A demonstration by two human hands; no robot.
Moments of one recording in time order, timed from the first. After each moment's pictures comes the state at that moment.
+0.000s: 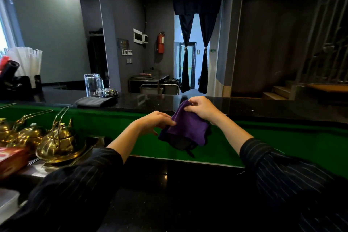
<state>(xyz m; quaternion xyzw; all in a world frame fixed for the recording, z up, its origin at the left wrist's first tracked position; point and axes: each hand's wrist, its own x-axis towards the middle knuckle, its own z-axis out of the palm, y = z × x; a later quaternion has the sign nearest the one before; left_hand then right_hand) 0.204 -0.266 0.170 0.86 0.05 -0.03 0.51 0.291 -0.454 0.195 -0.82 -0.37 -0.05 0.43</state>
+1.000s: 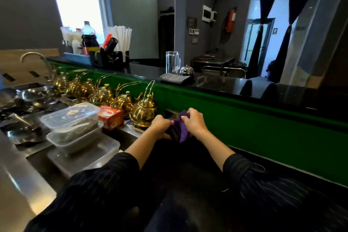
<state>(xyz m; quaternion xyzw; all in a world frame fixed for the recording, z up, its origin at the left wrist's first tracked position) 0.069 -0.092 0.084 0.69 0.37 0.17 0.60 0.161 -0.189 0.089 -0.84 -0.34 0.05 0.41</state>
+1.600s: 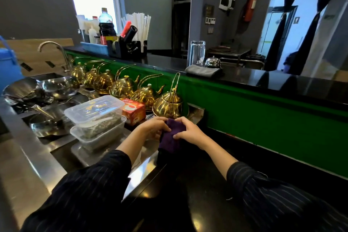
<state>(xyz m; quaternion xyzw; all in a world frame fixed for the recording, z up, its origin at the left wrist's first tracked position) -0.004 0.018 0.064 0.73 0.33 0.04 0.60 0.115 -0.099 0.031 -0.76 -0.46 0.24 0.40</state>
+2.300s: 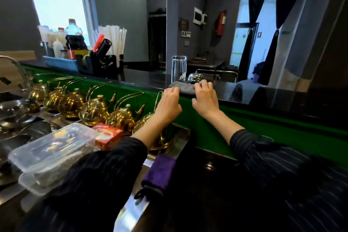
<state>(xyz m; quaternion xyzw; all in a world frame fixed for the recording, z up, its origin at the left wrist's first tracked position) 0.131 0.032 0.142 0.92 0.15 0.35 0.13 0.235 -0.064 0.149 -0.85 -0.40 -0.29 0.20</state>
